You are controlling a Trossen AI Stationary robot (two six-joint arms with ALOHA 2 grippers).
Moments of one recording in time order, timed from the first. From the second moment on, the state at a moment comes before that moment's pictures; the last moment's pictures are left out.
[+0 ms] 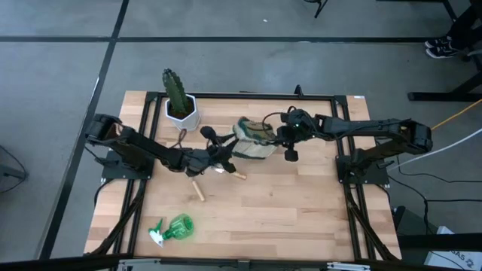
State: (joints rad) left arm -0.19 1.54 0.73 0.68 -0.95 0.52; right arm -0.29 1.31 0.72 -0.21 -0.17 -0.36
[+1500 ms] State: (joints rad) left arm -0.18 1.36 0.72 0.14 -0.38 -0.29; right arm -0.16 1.31 0.77 -0.33 0.20 -0.48
